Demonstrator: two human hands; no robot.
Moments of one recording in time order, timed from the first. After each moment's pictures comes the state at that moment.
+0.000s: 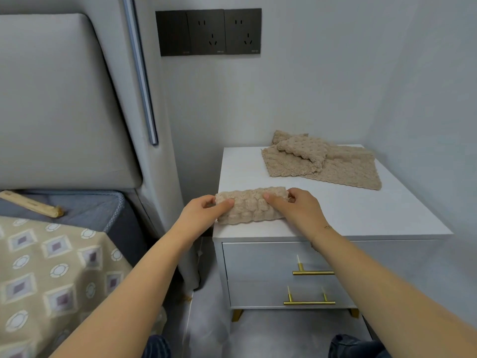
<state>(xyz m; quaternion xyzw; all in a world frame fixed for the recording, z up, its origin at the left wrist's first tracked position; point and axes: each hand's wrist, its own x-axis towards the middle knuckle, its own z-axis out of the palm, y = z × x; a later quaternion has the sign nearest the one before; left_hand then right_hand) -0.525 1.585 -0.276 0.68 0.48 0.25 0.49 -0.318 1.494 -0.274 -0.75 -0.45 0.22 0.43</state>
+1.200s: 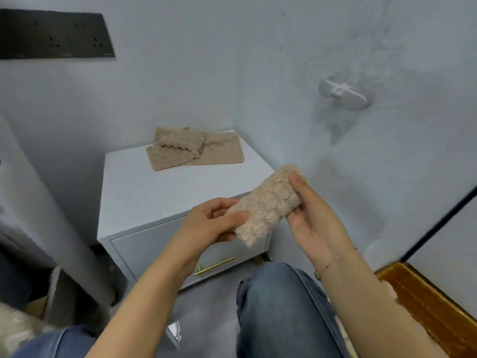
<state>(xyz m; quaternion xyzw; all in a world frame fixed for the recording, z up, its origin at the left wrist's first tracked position) -0.416 1.371 -0.211 0.65 0.25 0.13 0.70 -0.285 1.241 -0.199 -0.38 -0.04 0.33 0.86</state>
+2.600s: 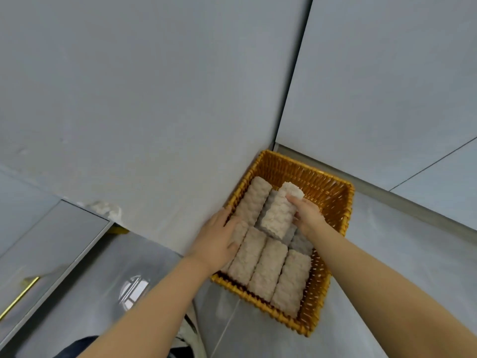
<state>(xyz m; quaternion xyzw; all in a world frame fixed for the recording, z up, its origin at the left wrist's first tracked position) -0.163 1.135 -0.515 0.95 -0.11 -0.19 0.21 -0.068 0.905 -0.554 -0.57 0.38 0.18 0.71</state>
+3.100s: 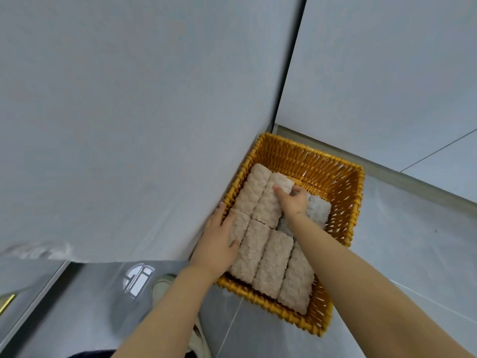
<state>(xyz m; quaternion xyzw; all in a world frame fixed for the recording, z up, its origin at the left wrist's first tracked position) -0.163 1.132 -0.548 0.93 -0.03 -0.19 0.32 -0.058 0.941 -0.615 -0.70 0.37 0.10 0.60</state>
